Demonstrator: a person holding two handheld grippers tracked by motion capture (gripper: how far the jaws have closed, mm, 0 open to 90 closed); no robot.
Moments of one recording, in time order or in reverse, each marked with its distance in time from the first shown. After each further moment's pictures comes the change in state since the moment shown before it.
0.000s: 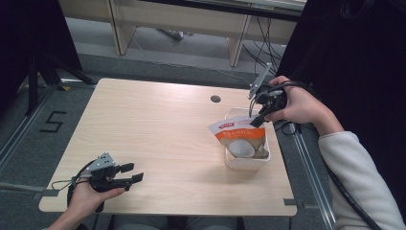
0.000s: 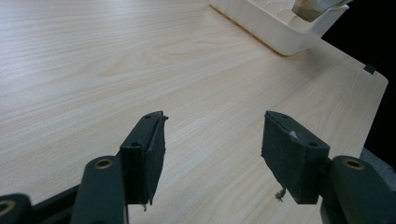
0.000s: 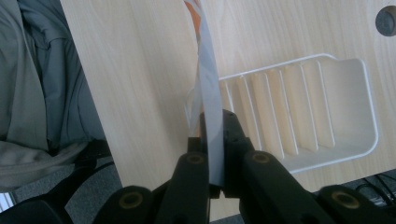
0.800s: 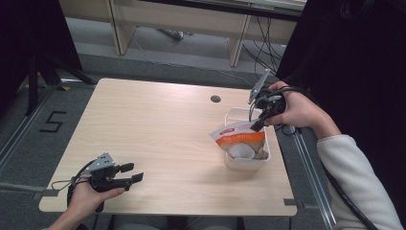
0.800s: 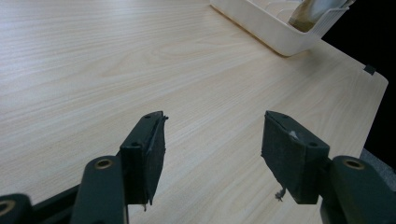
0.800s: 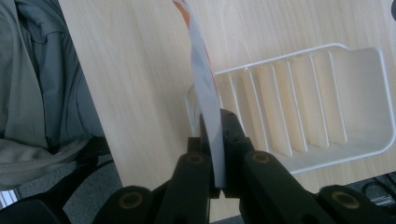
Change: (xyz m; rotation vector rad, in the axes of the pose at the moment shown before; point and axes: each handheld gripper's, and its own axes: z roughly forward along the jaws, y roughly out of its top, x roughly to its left) left arm 0.000 0.000 0.000 0.000 0.001 0.000; right arm -0.002 -0.007 0.015 0.013 0.013 0.011
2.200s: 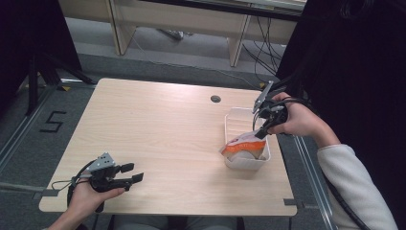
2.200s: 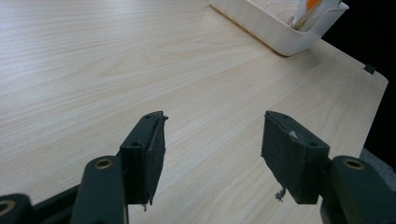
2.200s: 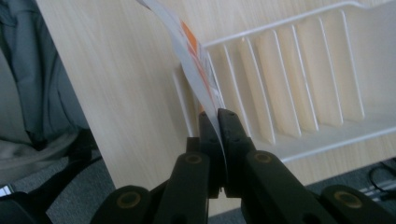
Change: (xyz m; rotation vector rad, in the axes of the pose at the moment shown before) left arm 0.000 0.000 0.000 0.005 0.001 0.004; right arm -0.005 -0.026 0.029 0.025 0.000 0.052
